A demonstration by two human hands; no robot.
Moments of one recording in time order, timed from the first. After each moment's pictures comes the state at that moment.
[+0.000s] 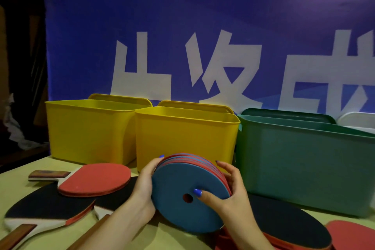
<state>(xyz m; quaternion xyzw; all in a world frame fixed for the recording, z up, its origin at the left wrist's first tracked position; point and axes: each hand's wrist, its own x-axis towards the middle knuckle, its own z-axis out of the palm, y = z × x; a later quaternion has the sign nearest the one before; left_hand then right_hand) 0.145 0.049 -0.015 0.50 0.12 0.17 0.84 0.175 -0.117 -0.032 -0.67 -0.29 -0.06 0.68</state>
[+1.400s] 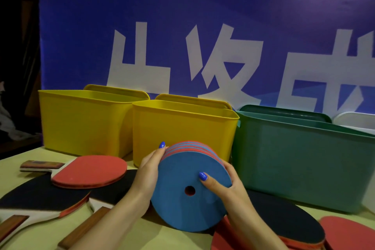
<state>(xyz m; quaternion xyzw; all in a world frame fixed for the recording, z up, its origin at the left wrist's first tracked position) 0.145 0.045 -0.011 0.60 0.03 0.26 0.76 0.185 -0.118 -0.031 -0.64 -0.23 0.05 0.74</state>
